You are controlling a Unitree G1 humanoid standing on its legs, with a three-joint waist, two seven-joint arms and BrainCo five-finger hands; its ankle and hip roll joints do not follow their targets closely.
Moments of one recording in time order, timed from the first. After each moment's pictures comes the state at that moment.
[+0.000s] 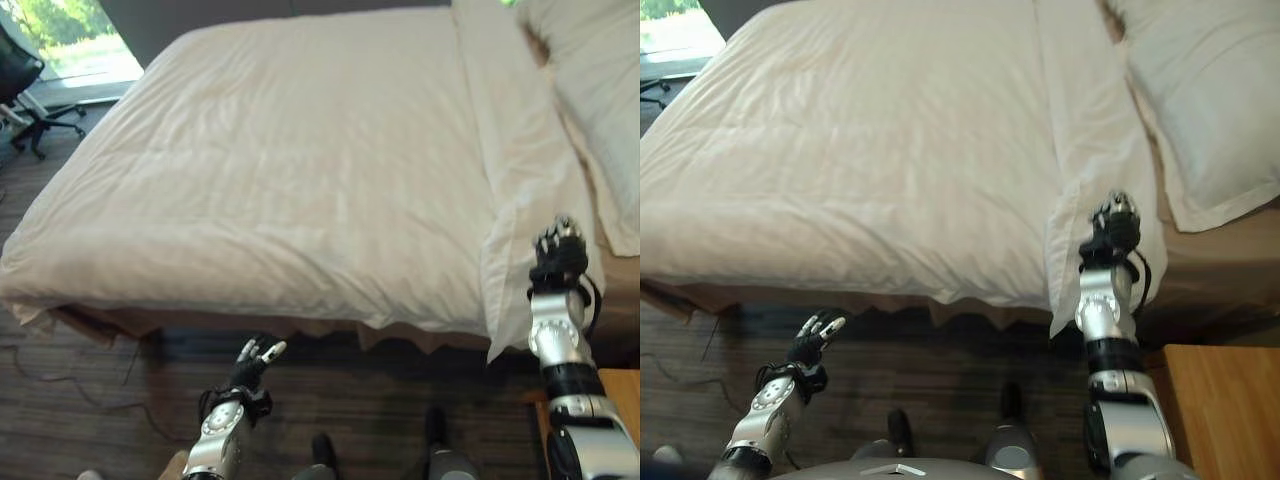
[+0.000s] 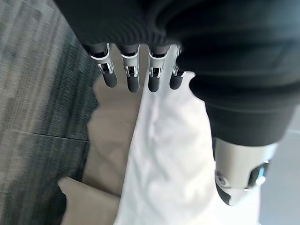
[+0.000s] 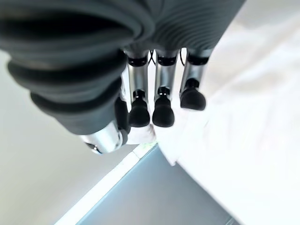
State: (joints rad) left arm 0.02 0.29 -0.06 0.54 -0.51 -0.05 0.04; right arm -0.57 -0.37 -0.16 0.52 1.03 -0.27 -0.19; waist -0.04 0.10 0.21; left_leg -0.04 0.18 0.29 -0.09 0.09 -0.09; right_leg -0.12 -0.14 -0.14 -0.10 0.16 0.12
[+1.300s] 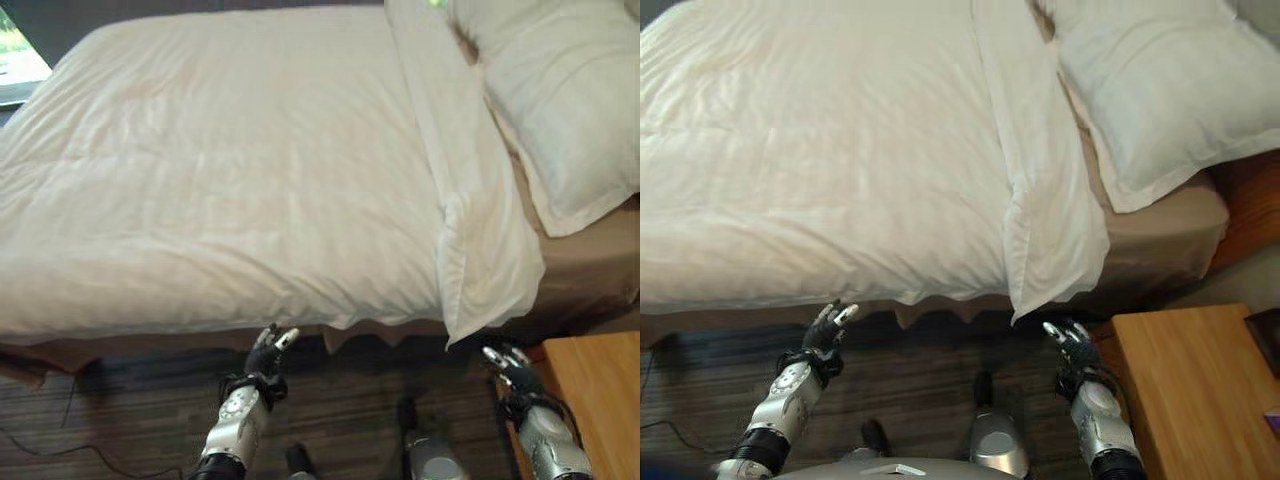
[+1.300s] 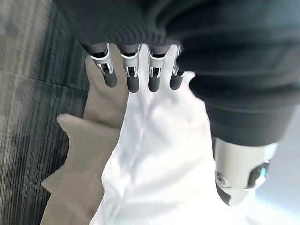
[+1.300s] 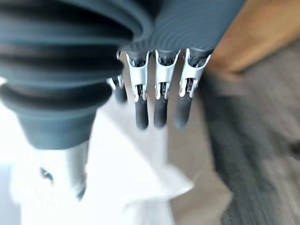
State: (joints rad) left arm -0.01 0.23 -0.08 0.55 -0.48 -0.04 0.02; right arm 0.05 -0.30 0.00 0.48 0.31 -0.03 -0.10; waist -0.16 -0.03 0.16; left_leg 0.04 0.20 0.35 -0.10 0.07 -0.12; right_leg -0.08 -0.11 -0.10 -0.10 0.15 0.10
